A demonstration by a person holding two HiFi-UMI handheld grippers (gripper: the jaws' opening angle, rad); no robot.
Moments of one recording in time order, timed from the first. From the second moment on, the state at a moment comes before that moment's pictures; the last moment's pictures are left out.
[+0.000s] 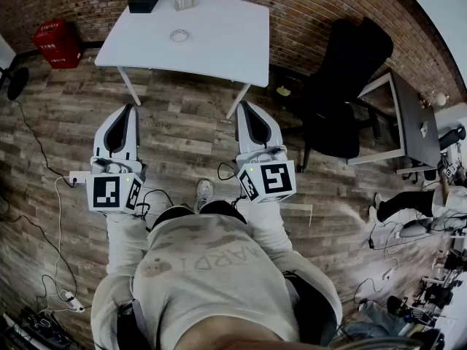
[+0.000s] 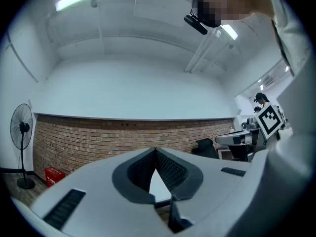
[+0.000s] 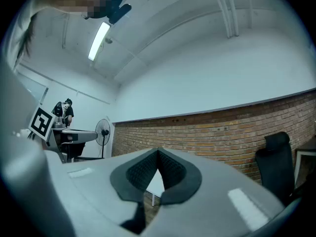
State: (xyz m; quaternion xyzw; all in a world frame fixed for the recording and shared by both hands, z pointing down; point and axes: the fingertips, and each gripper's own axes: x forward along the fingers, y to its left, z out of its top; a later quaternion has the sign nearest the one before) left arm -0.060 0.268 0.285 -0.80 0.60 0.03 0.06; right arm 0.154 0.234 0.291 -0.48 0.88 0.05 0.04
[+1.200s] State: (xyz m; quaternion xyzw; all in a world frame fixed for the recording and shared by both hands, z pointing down) left arm -0.029 0.168 0.293 -0.77 0.64 0.03 0.06; right arm 0.169 0.119 0.299 -0.43 0.90 0.05 0.04
